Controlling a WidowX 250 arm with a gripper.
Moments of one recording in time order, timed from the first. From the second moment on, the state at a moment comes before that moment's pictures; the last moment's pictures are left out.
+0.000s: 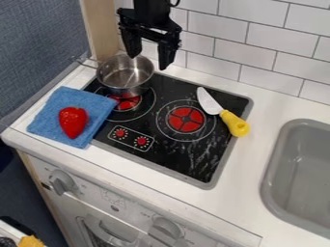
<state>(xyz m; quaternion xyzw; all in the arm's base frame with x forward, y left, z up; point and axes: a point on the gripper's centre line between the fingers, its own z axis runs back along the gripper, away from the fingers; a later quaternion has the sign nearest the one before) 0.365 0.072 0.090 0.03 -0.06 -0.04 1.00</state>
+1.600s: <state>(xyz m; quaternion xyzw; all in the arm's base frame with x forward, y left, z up) 0.357 -0.074 0.026 0.03 -0.03 0.22 0.97</state>
